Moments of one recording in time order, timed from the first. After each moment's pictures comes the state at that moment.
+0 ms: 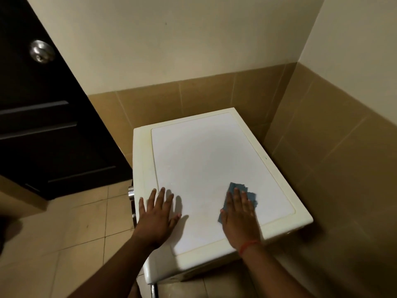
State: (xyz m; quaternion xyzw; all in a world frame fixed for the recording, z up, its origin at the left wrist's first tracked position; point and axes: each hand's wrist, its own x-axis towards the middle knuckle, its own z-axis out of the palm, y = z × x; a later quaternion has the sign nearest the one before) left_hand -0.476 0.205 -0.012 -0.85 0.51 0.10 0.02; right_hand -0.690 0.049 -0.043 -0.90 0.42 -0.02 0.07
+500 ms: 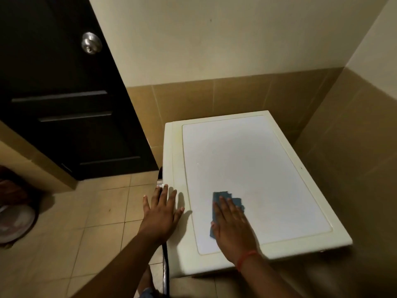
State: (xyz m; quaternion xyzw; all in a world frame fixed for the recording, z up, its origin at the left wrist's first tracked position) left_hand -0.437 0.248 -0.009 -0.90 0.42 0.12 -0.02; right_hand -0.626 0.108 -0.046 -0.96 0.27 -0.01 0.06
